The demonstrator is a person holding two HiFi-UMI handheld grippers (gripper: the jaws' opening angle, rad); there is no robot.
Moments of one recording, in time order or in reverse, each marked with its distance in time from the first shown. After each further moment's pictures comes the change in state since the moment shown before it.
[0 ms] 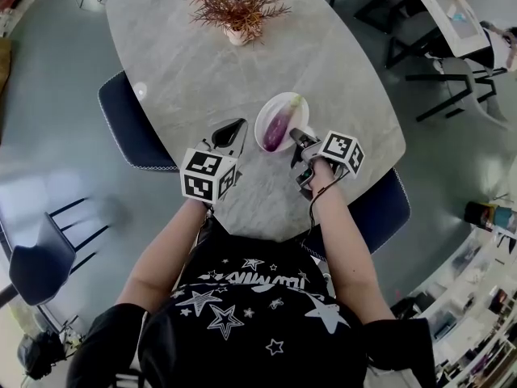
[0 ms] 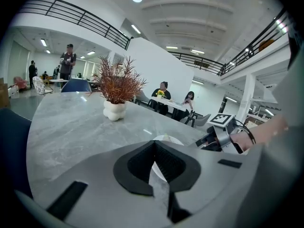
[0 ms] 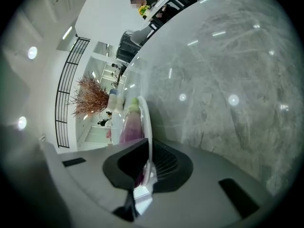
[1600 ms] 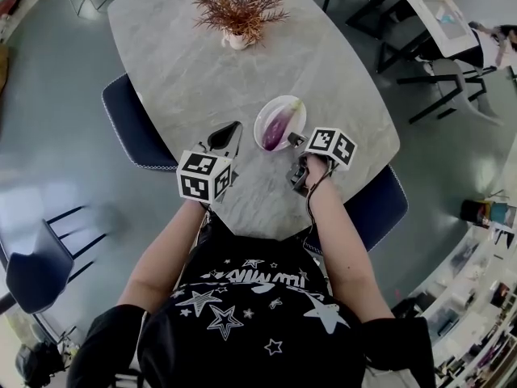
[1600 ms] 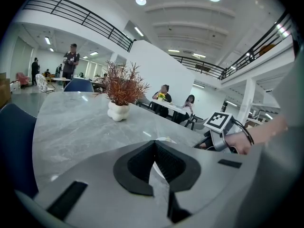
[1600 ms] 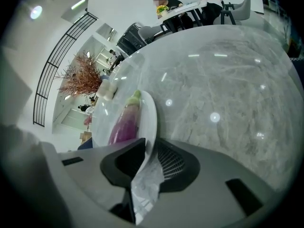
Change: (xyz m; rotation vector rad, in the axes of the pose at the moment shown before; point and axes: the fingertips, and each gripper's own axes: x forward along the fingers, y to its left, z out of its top) left arm -0.023 0.009 -0.003 -0.035 -0.030 -0.003; right arm -0.007 -0.012 -0.012 -0.201 0.014 -0.258
